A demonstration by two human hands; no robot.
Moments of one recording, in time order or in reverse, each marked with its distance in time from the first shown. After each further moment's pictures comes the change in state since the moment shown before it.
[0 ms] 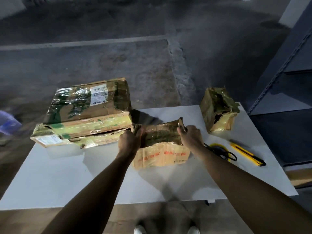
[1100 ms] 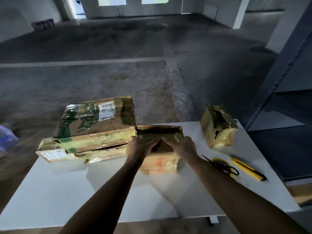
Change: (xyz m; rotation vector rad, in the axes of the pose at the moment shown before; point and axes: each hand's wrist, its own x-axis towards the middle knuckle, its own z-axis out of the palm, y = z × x) left_hand 0.001 0.022 -0.018 -0.018 -0.061 0.023; right_hand -0.019 -0.051 0.000 0.282 -0.102 0.098
